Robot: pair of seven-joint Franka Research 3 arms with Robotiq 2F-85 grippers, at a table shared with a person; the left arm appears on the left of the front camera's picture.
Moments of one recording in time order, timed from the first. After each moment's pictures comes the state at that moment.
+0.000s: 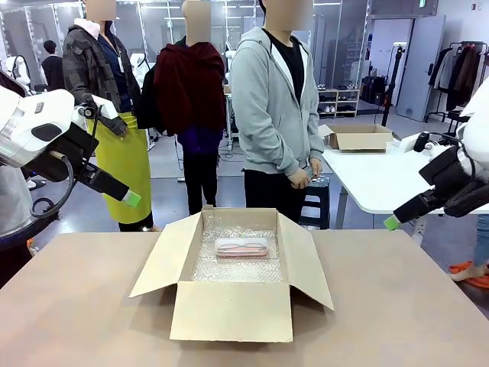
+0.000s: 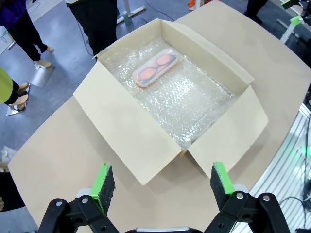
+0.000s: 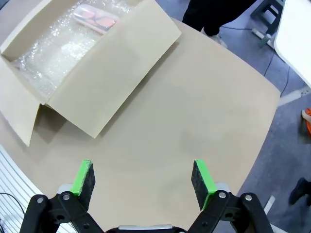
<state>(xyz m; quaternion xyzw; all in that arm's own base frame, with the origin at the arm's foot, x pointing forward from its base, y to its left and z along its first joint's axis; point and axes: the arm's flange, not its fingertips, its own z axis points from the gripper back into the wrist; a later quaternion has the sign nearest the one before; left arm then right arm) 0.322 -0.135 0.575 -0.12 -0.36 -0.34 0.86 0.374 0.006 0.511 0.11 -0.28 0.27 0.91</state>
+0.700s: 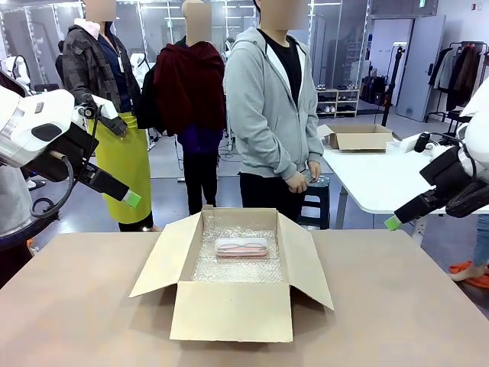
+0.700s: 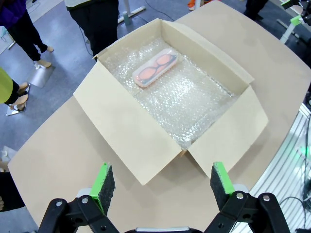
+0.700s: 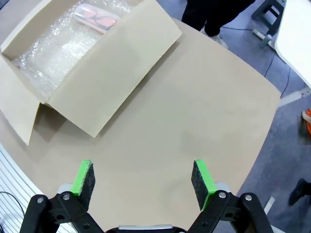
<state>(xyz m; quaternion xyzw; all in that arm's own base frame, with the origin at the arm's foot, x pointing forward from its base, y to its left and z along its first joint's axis) 0.322 -0.135 0.575 -0.12 -0.36 -0.34 0.86 0.375 0.004 0.510 0.11 -0.28 0.27 0.91</state>
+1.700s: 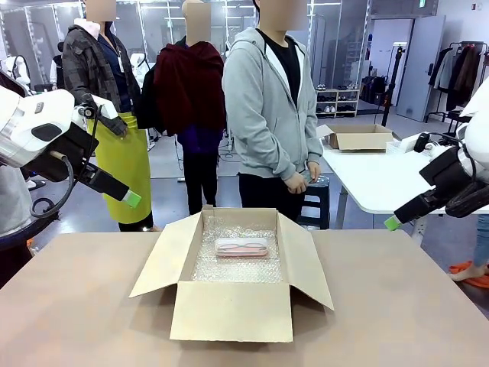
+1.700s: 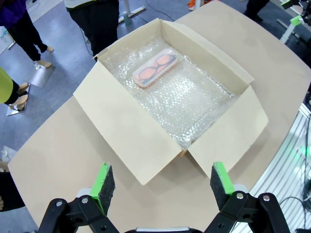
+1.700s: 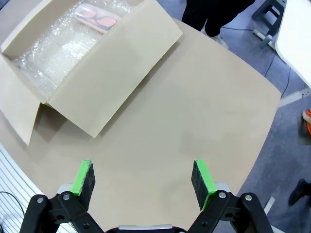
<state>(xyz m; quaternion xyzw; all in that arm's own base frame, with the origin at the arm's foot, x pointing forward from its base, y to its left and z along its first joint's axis) 0.322 -0.135 0.575 -0.12 -0.36 -0.34 0.86 0.375 0.004 0.510 0.11 -0.28 0.27 0.91</state>
